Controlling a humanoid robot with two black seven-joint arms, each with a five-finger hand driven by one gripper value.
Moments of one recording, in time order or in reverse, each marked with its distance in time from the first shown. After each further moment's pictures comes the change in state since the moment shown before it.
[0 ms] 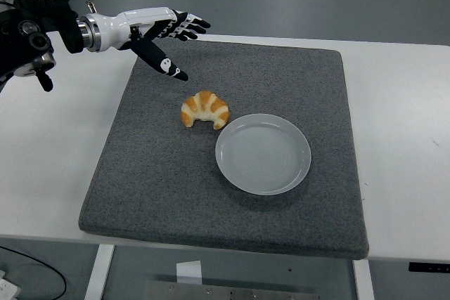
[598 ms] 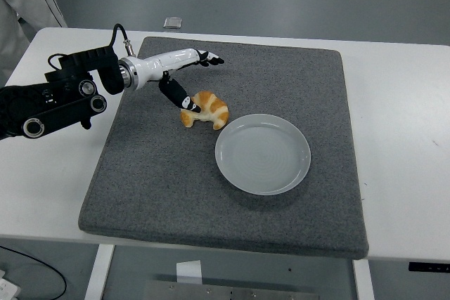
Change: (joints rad) left arm 0.031 -0.137 0.171 0.025 0.226 0.285 0.002; right arm 0.000 0.000 0.000 0.000 0.000 0.000 0.000
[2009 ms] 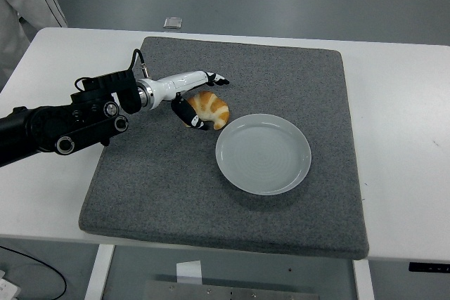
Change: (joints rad) left arm 0.067 -0.113 0.011 0.118 0.067 0.019 -0.001; right arm 0.000 0.000 0.000 0.000 0.000 0.000 0.000
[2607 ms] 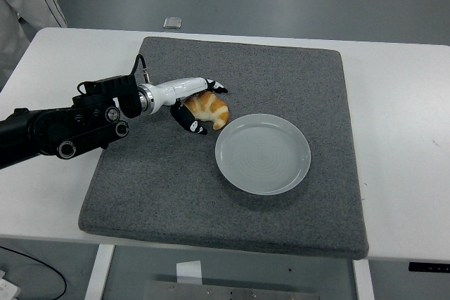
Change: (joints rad) left arm -0.003 -0.003 0.022 0.012 0.034 0.003 -0.002; right arm 0.000 0.000 0.000 0.000 0.000 0.000 0.000
